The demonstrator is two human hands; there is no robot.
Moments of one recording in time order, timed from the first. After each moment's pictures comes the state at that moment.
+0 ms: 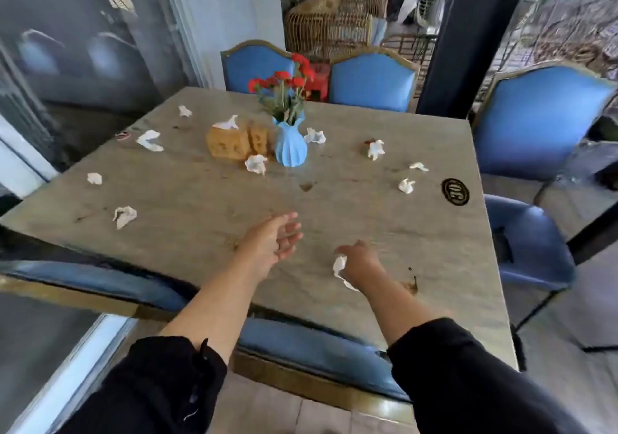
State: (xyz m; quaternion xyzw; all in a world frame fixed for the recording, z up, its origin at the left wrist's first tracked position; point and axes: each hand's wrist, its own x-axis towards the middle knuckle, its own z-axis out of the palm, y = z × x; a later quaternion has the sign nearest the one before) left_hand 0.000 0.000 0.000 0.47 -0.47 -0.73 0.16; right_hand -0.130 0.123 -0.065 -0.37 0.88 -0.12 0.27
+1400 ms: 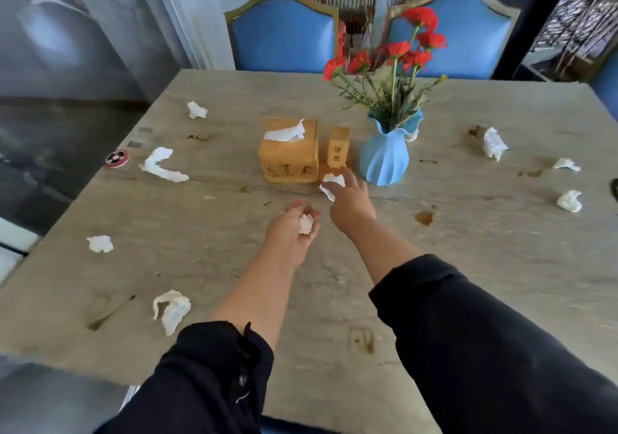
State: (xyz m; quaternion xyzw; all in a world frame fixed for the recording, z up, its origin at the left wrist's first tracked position) left_hand -0.032 -0.339 -0.066 0.49 -0.25 -0.81 0.18; right_hand -0.133 -0.276 -0.077 -0.33 0.91 -0.16 0.19
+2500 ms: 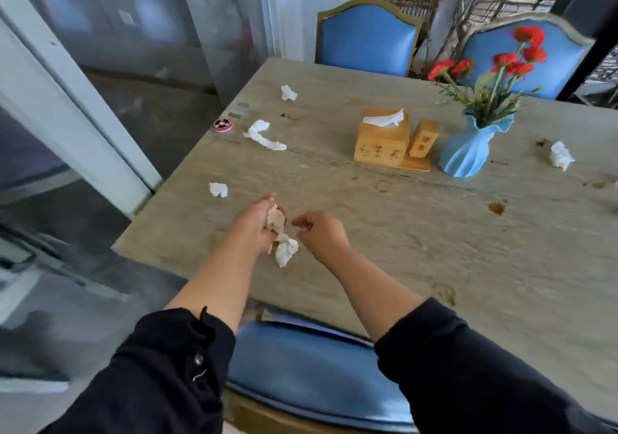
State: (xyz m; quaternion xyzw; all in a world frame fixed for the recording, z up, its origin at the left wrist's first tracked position) left_hand 0.200 -0.452 -0.041 0.50 -0.28 -0.78 0.23; right_hand 0.125 -0.346 -0.048 -0.36 0.83 -0.31 0.29
